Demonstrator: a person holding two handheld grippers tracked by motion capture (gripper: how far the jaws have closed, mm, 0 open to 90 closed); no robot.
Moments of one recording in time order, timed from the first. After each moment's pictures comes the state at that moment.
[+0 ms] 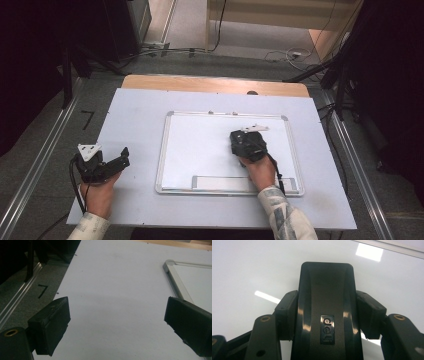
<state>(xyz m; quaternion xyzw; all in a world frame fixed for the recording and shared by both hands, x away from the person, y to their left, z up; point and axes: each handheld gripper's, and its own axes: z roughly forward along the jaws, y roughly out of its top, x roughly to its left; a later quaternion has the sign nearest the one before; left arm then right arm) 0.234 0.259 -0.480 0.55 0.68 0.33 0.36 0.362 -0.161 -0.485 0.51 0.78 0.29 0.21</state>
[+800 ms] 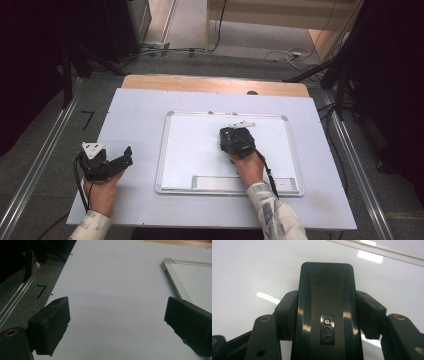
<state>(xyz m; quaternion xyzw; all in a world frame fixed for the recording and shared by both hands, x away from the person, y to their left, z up) 0.239 0.255 -0.481 0.56 0.67 0.33 0.36 0.368 -0.109 -0.486 0.49 0.79 0.30 0.21</state>
